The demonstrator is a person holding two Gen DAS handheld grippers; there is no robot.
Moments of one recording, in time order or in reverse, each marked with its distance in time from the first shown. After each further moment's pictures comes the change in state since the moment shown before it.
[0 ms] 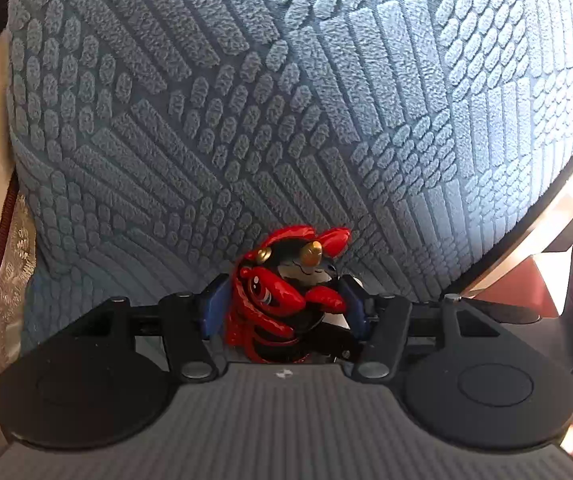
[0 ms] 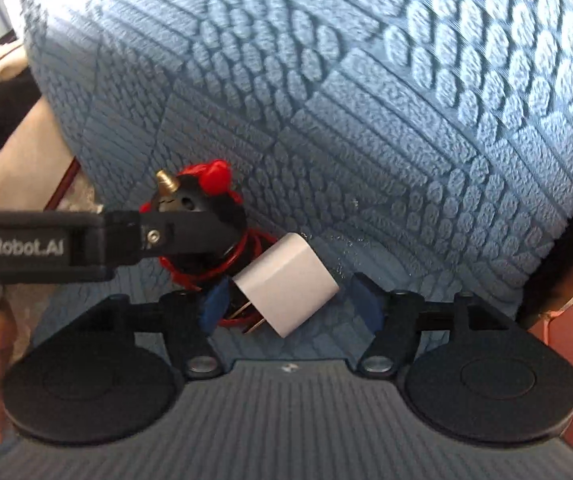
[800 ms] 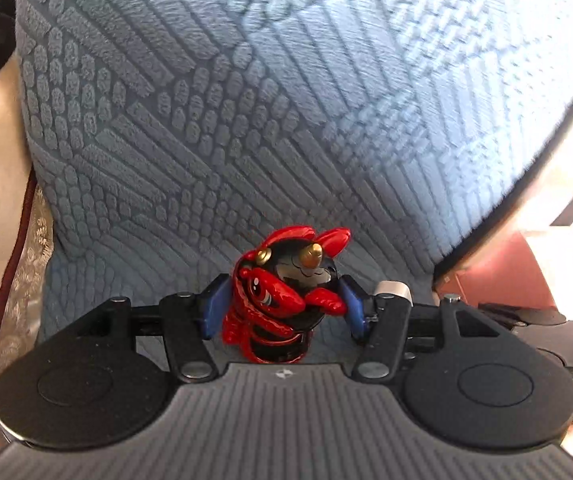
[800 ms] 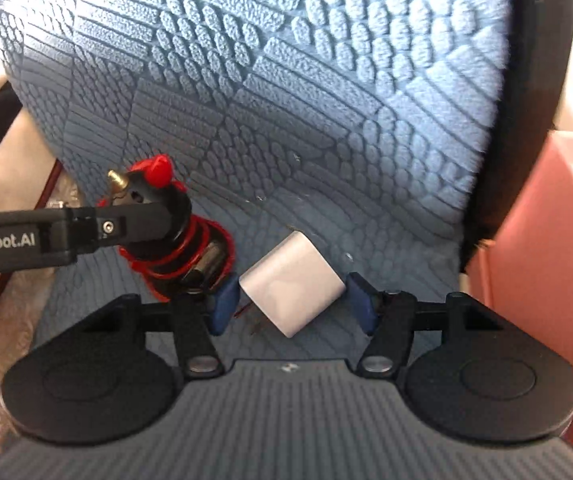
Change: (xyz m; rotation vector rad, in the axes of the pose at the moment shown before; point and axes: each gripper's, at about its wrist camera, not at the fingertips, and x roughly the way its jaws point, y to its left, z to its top) left arm -0.031 -0.032 0.012 0.051 0.054 0.047; right arm -0.046 -0.011 -0.023 0.087 0.041 -0.099
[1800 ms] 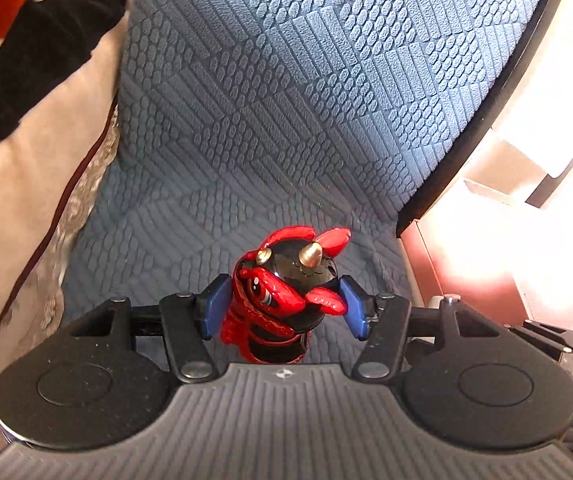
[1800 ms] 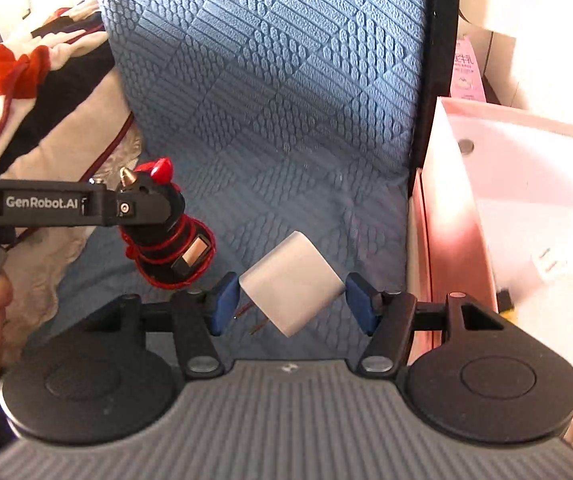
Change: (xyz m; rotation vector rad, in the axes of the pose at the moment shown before) left arm -0.088 -0.011 -0.087 -0.087 -0.046 0.016; right arm -0.110 0.029 -0.087 -0.082 -0.068 -0.053
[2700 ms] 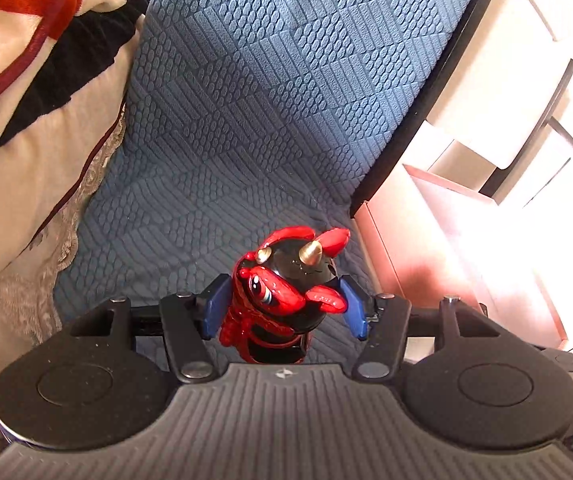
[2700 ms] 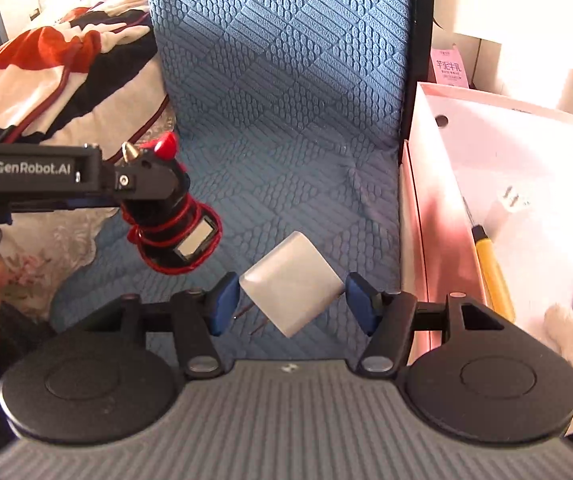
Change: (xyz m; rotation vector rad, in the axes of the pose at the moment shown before) left arm -0.083 -0.030 -0.044 0.003 -0.060 -0.070; right arm -0.070 0.022 -0.052 -0.007 -0.033 -0.027
